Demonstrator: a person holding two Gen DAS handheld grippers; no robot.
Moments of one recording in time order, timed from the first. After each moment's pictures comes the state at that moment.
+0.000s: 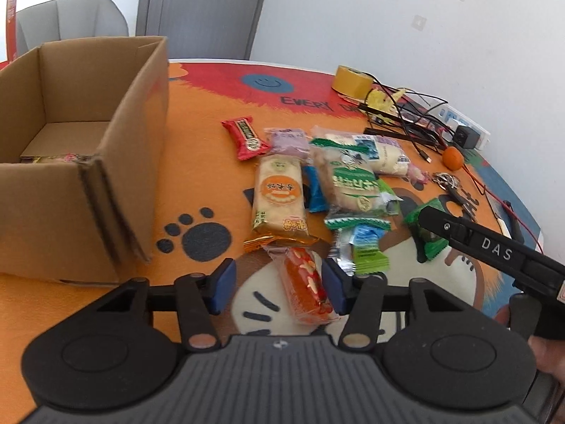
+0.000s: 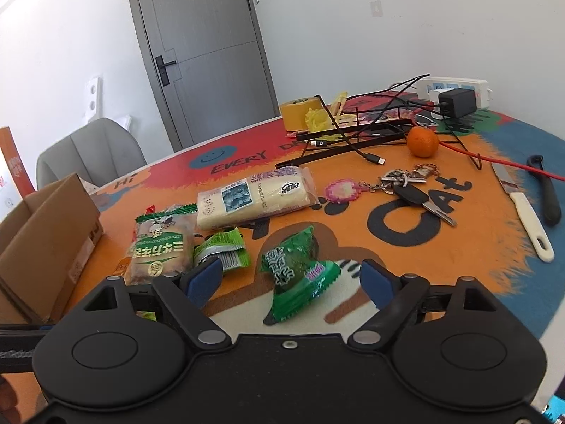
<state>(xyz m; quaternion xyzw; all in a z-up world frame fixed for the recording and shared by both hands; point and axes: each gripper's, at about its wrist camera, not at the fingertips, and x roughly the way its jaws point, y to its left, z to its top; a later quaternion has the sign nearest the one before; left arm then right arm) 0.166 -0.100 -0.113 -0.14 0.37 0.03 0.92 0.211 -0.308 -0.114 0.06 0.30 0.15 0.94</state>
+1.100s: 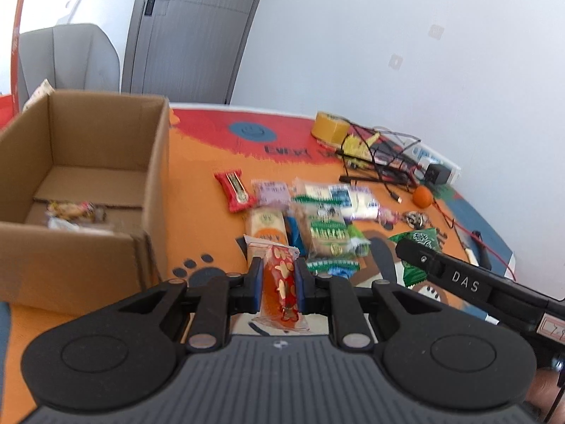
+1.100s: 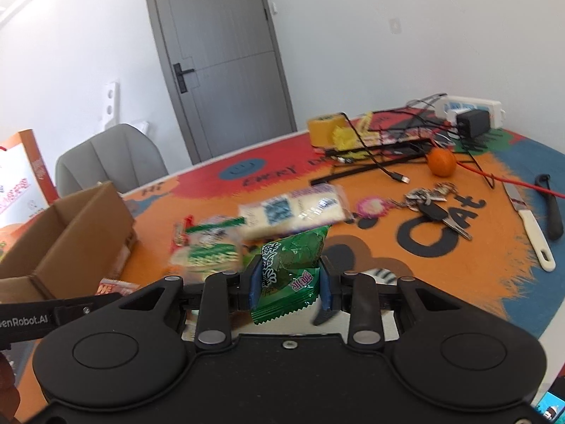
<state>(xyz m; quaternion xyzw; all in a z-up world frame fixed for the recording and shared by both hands) 0.141 -0.090 -0.071 -0.15 0.31 0.01 0.94 0.181 -0.287 -0.081 0.07 0.28 0.18 0.94</state>
